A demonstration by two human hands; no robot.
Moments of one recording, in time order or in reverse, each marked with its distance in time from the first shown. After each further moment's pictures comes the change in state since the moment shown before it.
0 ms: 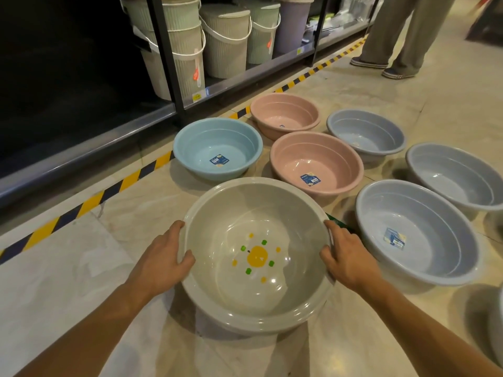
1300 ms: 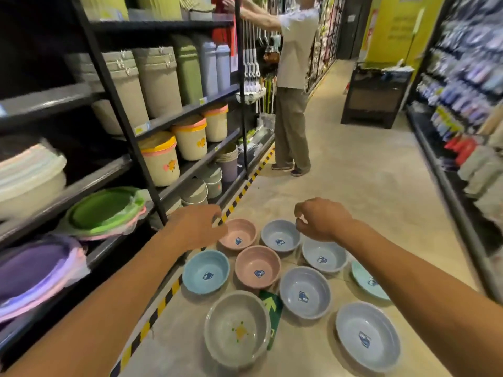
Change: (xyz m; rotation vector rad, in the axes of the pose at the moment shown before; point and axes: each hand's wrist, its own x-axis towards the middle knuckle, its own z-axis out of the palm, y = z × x) left_hand -0.142 0.659 -0.670 0.575 -0.138 0.380; right_hand -0.240 -0.294 -0.850 -0.373 0.050 -0.024
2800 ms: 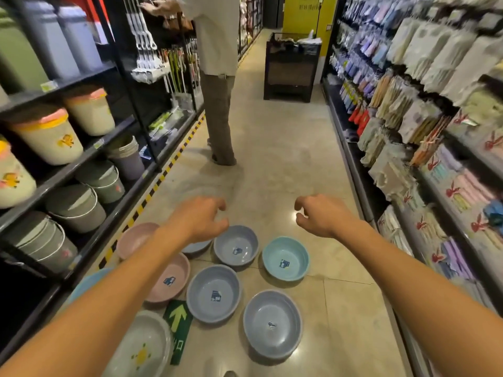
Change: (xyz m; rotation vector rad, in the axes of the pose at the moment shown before) left_hand 0.216 0.415 0.042 -0.045 -0.066 0.308; right_hand -0.054 0.434 0.032 0.072 -0.053 0.277
